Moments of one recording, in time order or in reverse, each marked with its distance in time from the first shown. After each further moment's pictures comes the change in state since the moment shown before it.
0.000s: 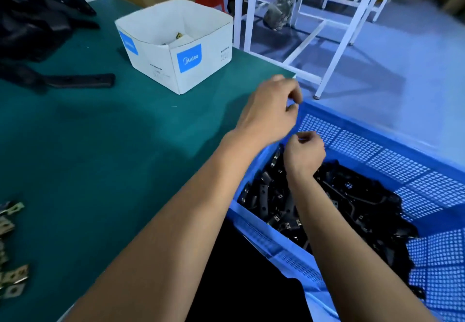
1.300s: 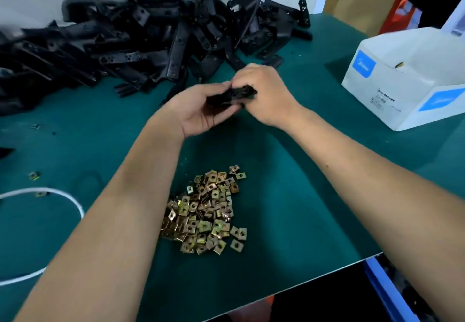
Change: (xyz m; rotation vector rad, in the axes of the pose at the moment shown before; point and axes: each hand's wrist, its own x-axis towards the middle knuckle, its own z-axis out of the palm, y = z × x) left_hand -0.207 -0.180 -0.359 -1.076 0.632 -0.910; right_hand -0.296 -0.237 0.210 0.127 -1.138 -1.681
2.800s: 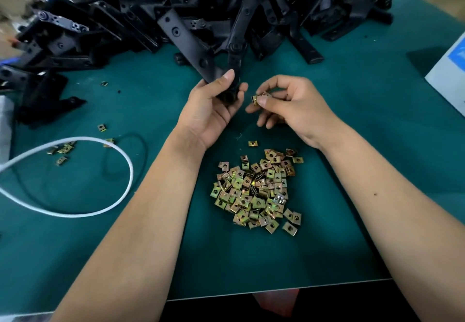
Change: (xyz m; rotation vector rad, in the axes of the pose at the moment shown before) left_hand -0.061 -0.033 -0.070 -0.387 0.106 0.366; right_hand -0.022 -0.060 0.054 1.039 -0.175 0.462
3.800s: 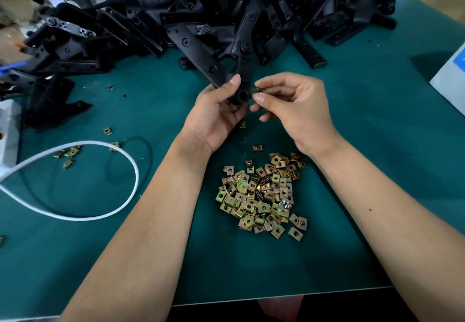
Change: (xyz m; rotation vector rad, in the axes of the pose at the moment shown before) left_hand 0.003 -0.002 -0.005 0.138 -0.080 -0.003; right_hand -0.003 -0.008 0.025 0.080 0.232 -0.204
